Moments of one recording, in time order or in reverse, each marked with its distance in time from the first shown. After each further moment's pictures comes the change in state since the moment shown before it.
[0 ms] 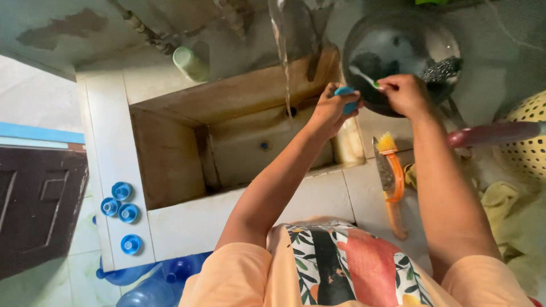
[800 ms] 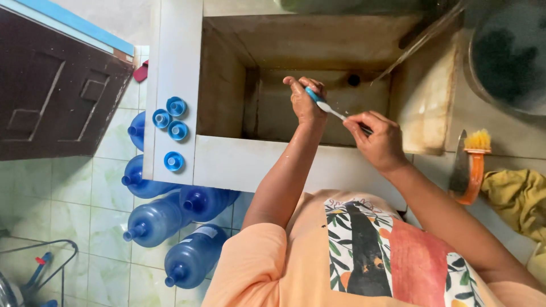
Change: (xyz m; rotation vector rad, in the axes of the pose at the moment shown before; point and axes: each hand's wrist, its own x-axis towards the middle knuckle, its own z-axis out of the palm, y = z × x) left_hand -0.146 0.086 -0.162 -0.494 0.596 0.575; right_hand -0.104 -0.293 0.108 0.304 -0.127 -0.241
